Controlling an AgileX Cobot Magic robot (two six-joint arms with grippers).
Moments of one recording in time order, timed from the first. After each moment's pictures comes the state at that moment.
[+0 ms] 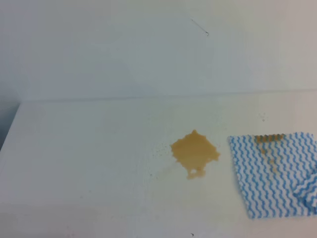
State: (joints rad) left arm -0.01 0.00 0.00 -0.18 0.33 -0.03; right arm -0.05 0.00 0.00 -0.07 0.30 0.20
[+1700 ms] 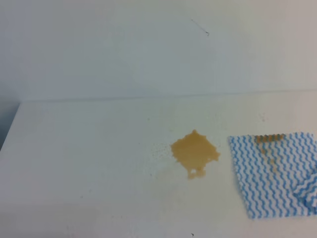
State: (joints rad) left arm -0.01 0.00 0.00 -0.18 0.33 -0.03; right arm -0.05 0.00 0.00 0.07 -0.44 0.22
